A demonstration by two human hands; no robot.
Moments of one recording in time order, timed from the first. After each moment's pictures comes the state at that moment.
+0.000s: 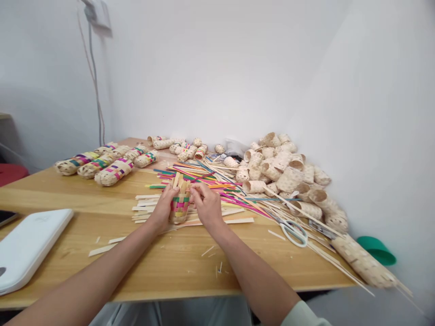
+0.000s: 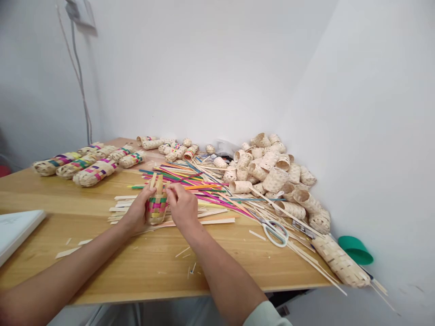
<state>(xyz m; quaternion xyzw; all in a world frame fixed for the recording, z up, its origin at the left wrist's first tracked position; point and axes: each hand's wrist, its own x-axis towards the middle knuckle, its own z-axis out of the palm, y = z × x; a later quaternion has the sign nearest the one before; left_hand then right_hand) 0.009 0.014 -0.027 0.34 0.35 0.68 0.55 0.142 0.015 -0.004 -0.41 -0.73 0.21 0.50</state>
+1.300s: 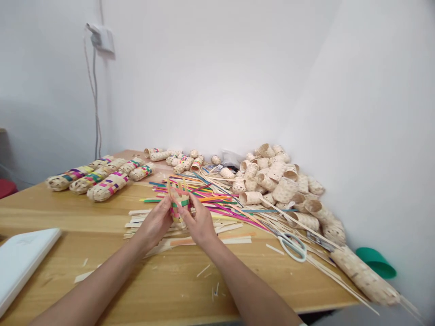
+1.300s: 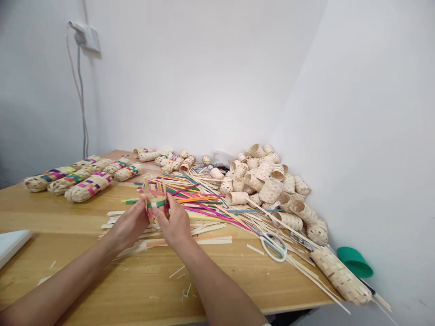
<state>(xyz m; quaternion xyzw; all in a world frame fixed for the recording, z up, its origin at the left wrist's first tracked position) 0.002 0.011 -0.018 0.38 0.23 0.65 0.62 0.138 0.017 -0.013 -0.41 -0.74 0.24 0.48</state>
